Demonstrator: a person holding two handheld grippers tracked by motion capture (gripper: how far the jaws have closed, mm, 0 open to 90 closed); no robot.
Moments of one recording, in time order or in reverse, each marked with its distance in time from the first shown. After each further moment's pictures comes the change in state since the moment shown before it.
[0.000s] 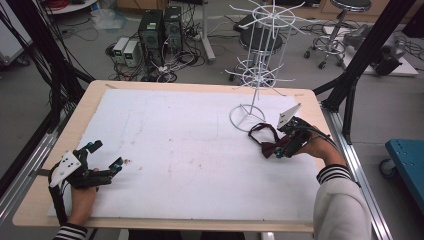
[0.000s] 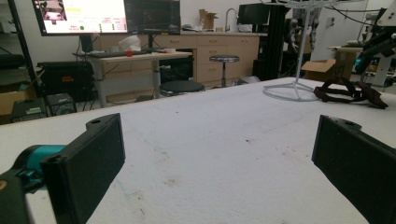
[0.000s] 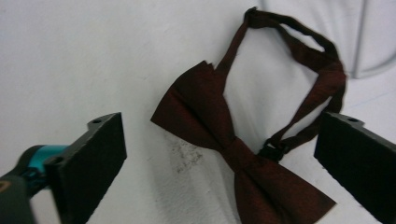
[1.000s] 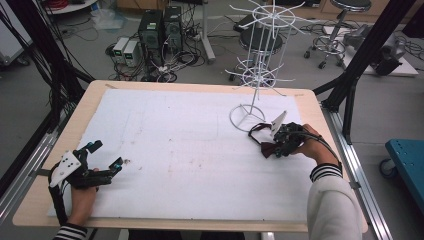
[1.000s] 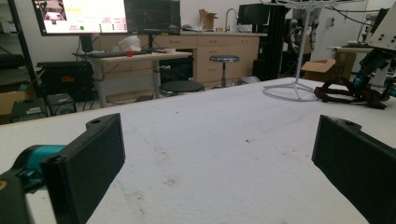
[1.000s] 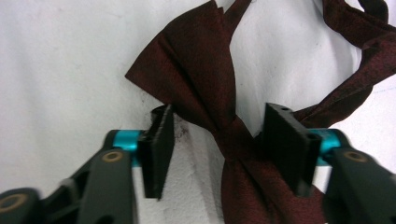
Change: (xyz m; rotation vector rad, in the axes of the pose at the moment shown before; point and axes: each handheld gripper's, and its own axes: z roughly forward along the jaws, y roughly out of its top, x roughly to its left) left arm 0.000 0.000 0.000 -0.002 0.000 -0.002; right arm -0.001 0.002 0.026 0.203 -0.035 -0.140
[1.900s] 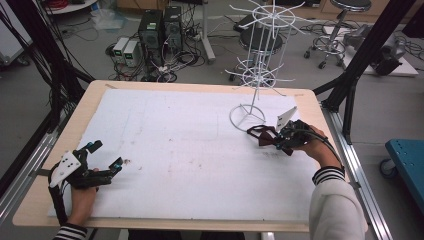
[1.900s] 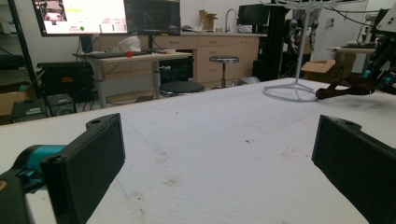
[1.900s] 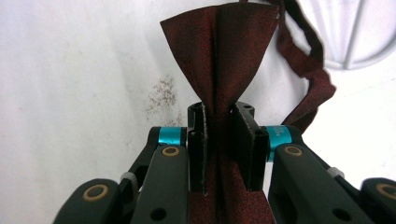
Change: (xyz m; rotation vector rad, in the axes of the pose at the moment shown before) left arm 0.000 0.000 -0.001 0.001 -0.002 0.003; right arm 0.003 -0.006 -0.022 -0.135 -0.043 0.075
